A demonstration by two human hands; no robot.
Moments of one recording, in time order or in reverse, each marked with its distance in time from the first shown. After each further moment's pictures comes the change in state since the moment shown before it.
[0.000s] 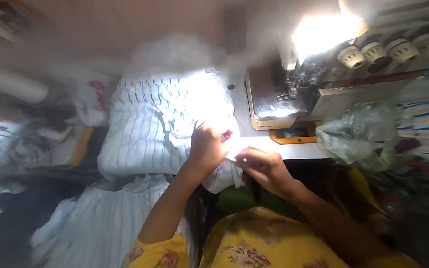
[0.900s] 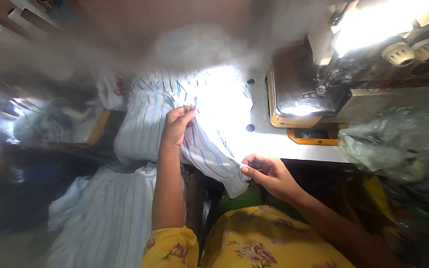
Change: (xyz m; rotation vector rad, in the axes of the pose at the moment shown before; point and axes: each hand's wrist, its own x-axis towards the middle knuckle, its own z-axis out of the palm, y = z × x) left_hand -0.029 -0.099 -0.034 -0.785 0.177 -0.790; right_hand -0.009 -0.020 0.021 0.556 -0.153 0.459
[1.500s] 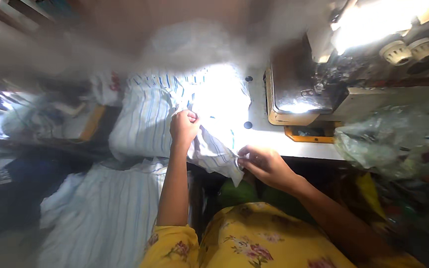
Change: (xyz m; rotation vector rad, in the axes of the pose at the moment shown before) left_hand -0.001 -0.006 0.024 0.784 0.079 -0.128; right_hand 0.016 0.001 -0.015 -0.539 -0.096 -0.169
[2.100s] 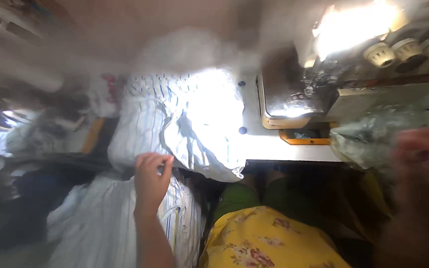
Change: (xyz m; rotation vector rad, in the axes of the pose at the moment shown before) left_hand -0.096 -0.059 -0.043 0.144 0.270 0.405; right_hand -0.098 -0.015 -0.137 -0.668 0.628 -0.148
